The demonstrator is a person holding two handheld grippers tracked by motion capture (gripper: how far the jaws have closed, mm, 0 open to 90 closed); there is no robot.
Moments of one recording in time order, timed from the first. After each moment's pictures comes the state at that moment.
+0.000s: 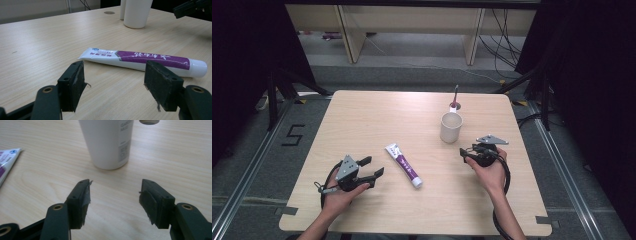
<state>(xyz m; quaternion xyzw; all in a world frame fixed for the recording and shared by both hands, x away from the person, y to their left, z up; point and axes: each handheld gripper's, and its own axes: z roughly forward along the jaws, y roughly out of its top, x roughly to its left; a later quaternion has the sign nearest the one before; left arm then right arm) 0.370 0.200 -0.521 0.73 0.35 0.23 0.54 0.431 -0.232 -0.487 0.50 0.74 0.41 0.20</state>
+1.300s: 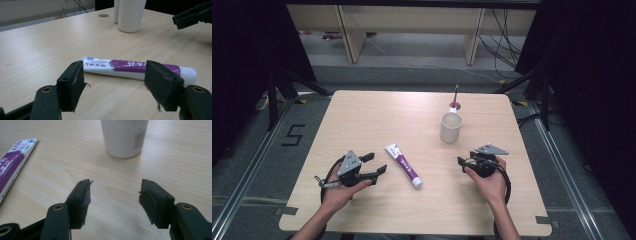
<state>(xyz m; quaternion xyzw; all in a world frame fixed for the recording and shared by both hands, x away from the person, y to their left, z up) 0.379 0.190 -0.497 0.75 0.33 0.22 0.54 0.407 -0.230 -0.495 0.48 0.75 0.42 0.20</state>
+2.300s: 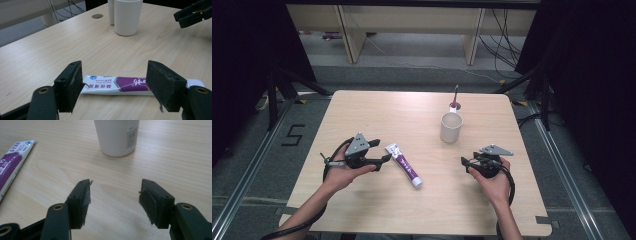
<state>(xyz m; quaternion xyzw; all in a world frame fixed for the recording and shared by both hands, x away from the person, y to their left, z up) 0.414 0.179 -0.464 0.79 0.28 0.21 0.50 0.403 -0.240 -0.492 0.49 0.74 0.42 0.19</state>
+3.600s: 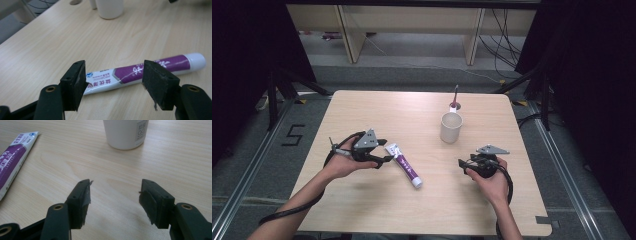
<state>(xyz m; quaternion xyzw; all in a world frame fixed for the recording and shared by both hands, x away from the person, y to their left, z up) 0.441 0.167 -0.457 0.88 0.15 0.17 0.42 0.407 -0.235 -0.497 0.48 0.76 0.41 0.17</state>
